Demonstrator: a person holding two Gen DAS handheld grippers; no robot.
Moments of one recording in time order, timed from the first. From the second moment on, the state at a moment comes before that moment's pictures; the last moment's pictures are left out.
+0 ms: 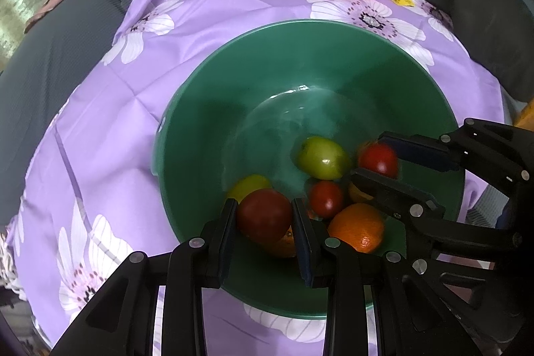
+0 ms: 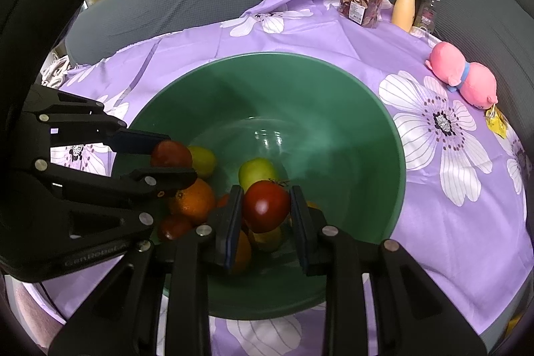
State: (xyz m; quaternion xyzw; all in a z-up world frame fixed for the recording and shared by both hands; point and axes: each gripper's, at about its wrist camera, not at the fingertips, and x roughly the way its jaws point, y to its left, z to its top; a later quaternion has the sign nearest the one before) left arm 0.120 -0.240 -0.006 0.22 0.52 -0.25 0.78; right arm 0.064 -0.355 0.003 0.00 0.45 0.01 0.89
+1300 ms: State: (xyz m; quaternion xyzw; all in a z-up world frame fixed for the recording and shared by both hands) left arm 0.094 -0.202 0.054 0.17 0.47 -0.20 0.84; right arm 0.026 -0.354 0.045 -0.01 0.41 -0.02 0.91
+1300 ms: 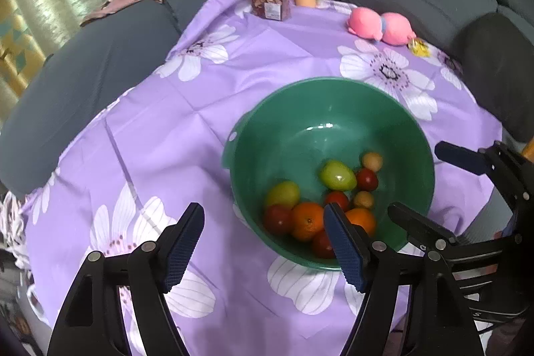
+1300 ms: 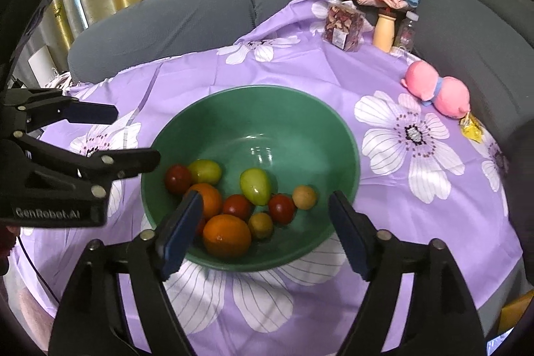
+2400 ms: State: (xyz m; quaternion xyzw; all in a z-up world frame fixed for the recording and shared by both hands) left arm 0.072 -0.212 0.077 0.21 0.44 -0.18 0.85; right arm 0.006 -0.355 0.074 -0.02 0.39 -0.01 0.92
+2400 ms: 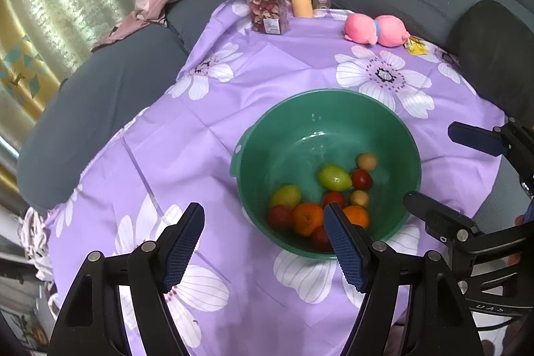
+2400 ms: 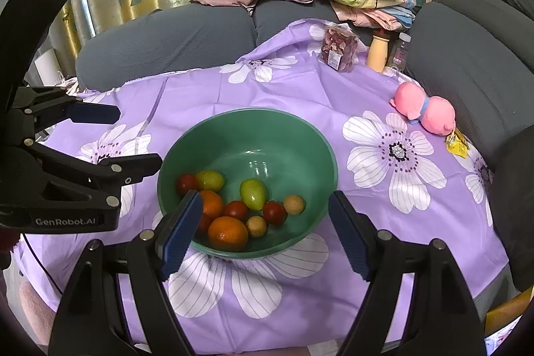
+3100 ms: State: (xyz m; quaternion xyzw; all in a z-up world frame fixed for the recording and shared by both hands) left arm 0.074 -0.213 0.078 0.21 0.44 -0.19 0.85; right arm 0.010 -0.350 0.077 -0.02 0.38 -0.01 0.92
